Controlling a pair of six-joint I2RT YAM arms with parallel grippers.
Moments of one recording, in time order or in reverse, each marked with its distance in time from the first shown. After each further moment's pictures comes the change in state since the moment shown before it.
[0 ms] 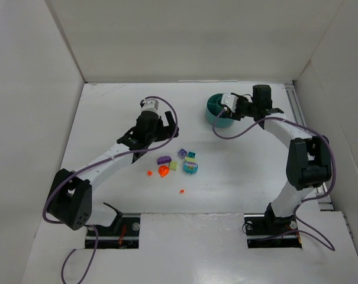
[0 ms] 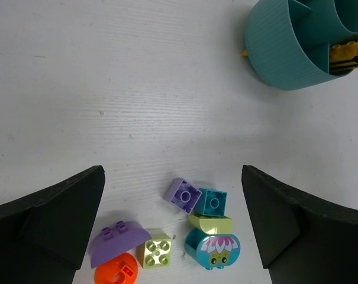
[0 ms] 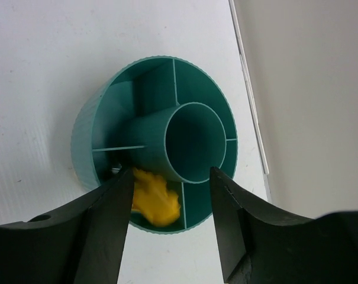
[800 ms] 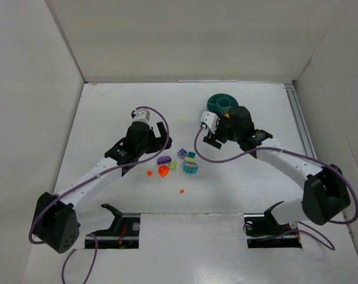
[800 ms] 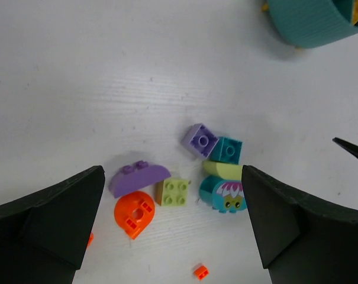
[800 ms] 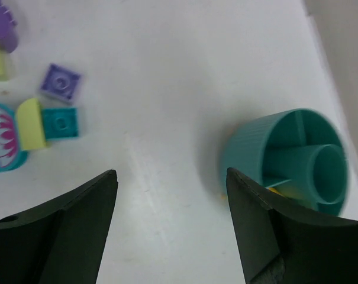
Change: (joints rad) left arm 0.000 -0.218 -0.108 -0.151 0.019 -0.037; right arm 0.365 -0.341 -0.247 -0.036 0.305 0.438
